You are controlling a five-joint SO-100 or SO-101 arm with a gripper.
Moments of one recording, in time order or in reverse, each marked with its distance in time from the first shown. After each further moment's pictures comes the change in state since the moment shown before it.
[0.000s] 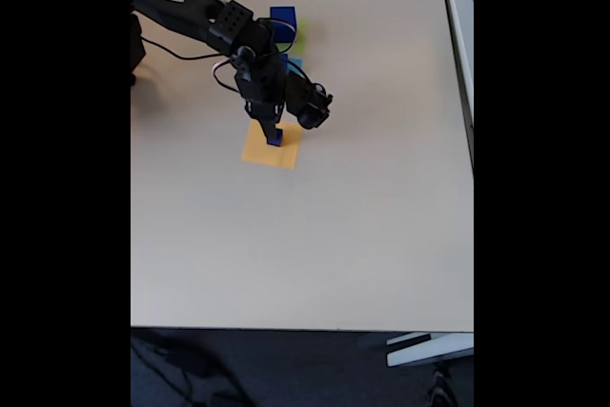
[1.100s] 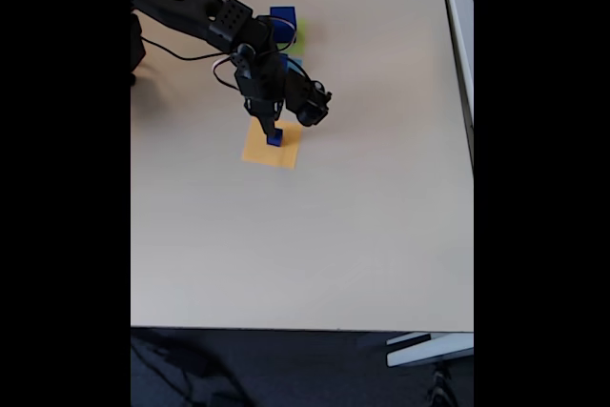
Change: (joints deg) arm -0.7 1.0 1.6 0.1 0.8
